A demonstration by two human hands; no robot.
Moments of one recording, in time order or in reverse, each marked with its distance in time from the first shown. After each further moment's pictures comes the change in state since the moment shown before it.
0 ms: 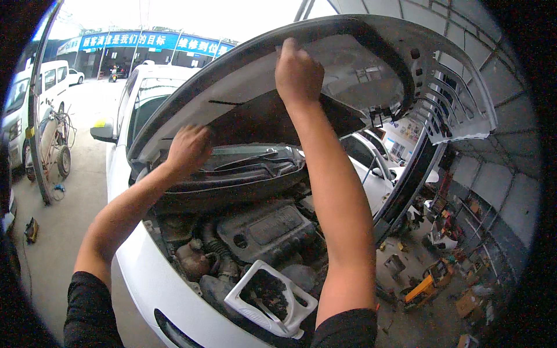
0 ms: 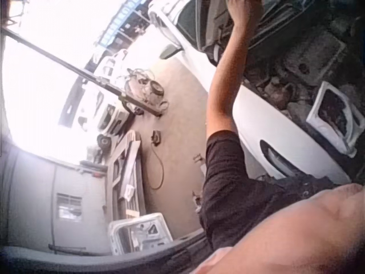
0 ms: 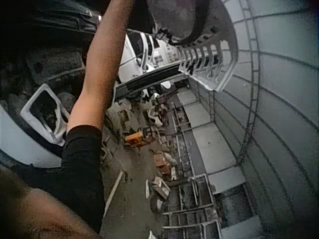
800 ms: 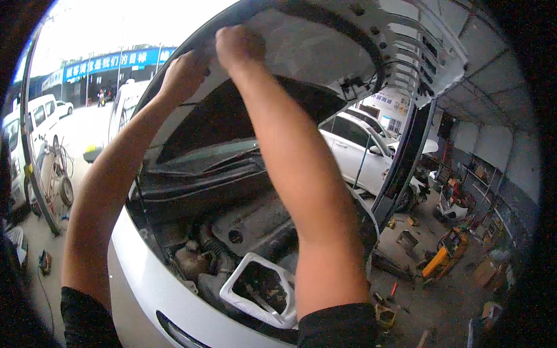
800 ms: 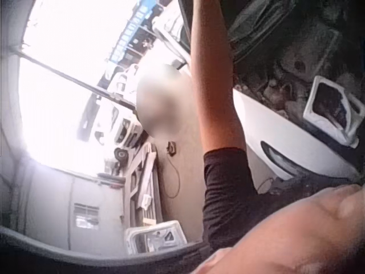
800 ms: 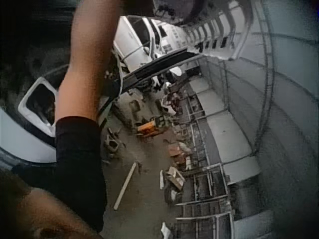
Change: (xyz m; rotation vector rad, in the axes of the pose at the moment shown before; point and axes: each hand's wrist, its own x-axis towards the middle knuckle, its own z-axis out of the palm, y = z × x) left_hand 0.181 0.048 -0.016 -0.087 0.070 -0.062; right_hand 0.027 0.033 -0.004 0.069 -0.227 0.078
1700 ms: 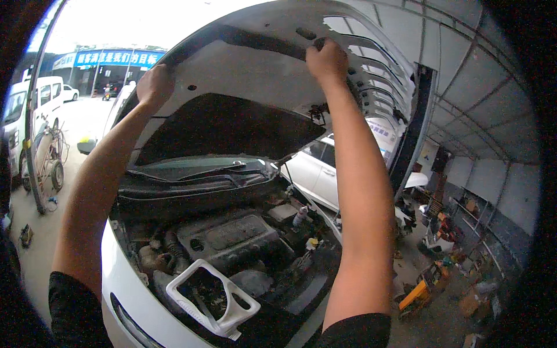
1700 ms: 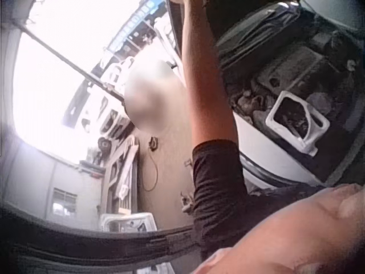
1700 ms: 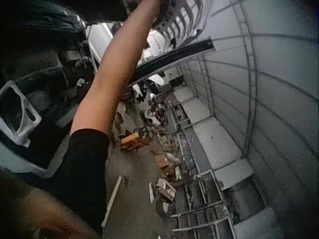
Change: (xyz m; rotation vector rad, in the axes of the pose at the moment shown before) left_hand 0.026 0.098 -0.034 0.285 0.039 -0.662; right_hand 0.003 0.229 -0.154 0.154 0.150 0.174
